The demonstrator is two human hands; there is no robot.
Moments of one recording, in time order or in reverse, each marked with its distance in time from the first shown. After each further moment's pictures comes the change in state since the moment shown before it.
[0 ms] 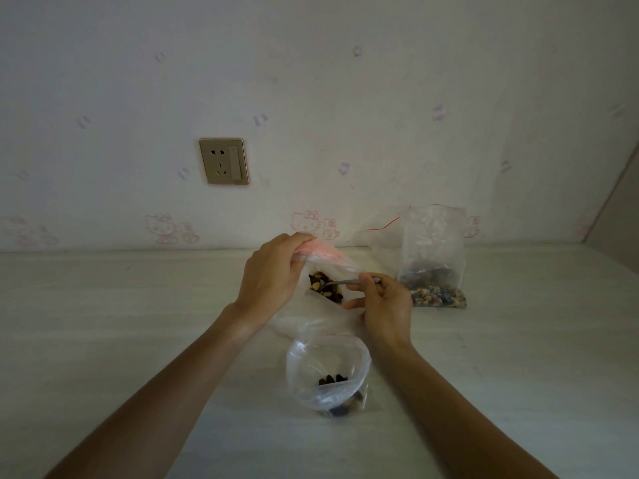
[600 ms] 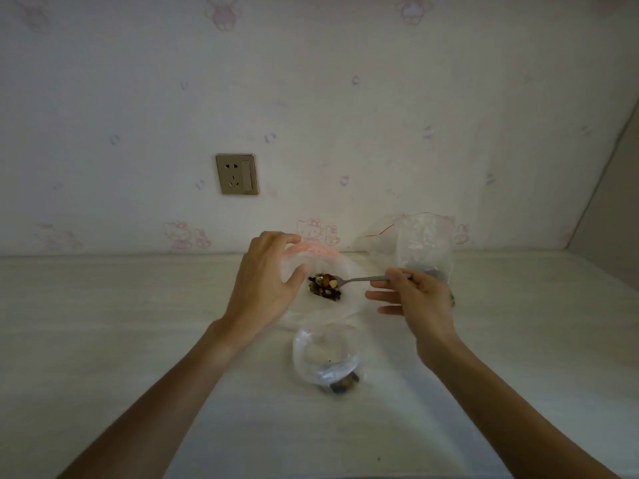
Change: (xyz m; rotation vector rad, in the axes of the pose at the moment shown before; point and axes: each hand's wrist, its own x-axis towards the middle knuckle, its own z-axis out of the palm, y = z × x) left_hand -0.035 0.022 -0.043 -0.017 0.091 0.002; right_hand -0.031 -0.061 -0.063 0.131 -0.107 0.040
